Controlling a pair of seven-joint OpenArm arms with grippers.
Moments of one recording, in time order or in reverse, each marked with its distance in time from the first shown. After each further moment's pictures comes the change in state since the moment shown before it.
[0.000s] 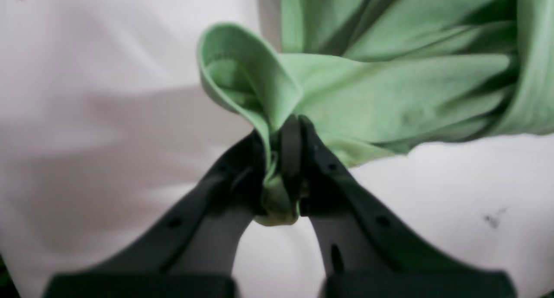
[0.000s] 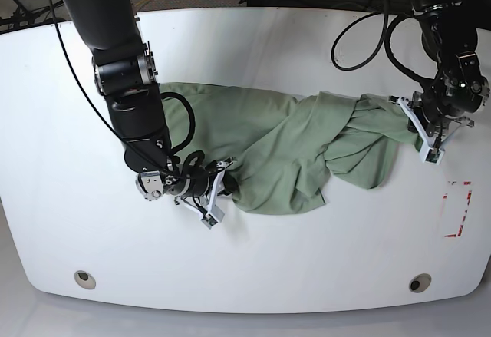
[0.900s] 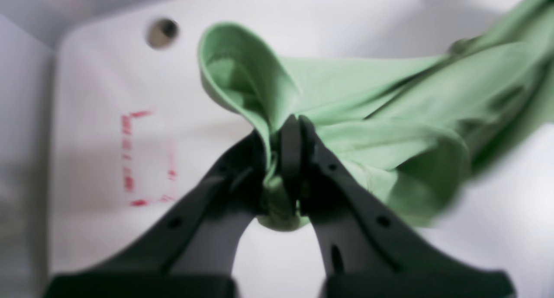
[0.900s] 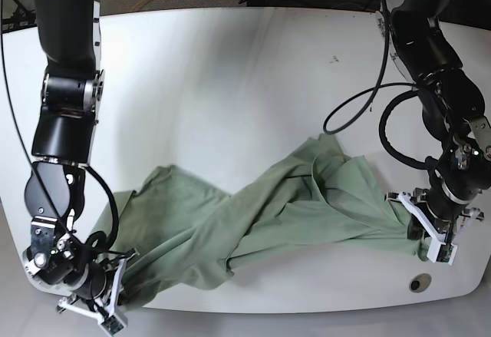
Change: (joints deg) left arm -26.4 4.4 2.9 0.4 0.6 0.2 0.8; right arm 9.6 14.2 14.2 46.9 -1.1 0.8 -35.6
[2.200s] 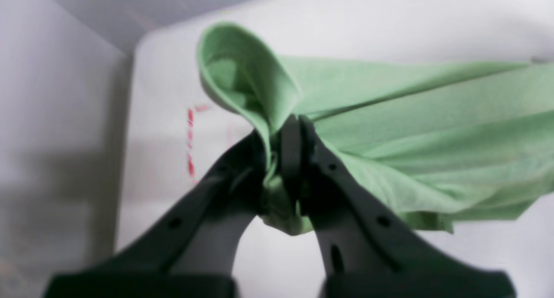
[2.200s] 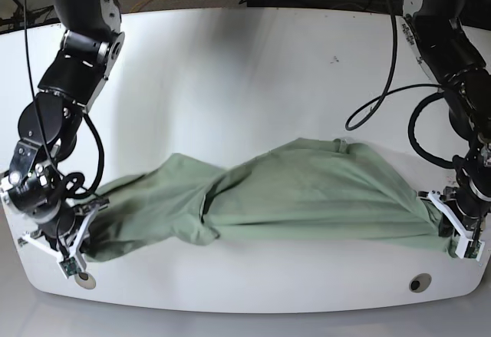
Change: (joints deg) left arm 2.6 -7.5 -2.1 0.0 -1.0 -0.1 0.2; right arm -21.3 -3.0 18.8 24.0 0.1 -0.2 -10.6
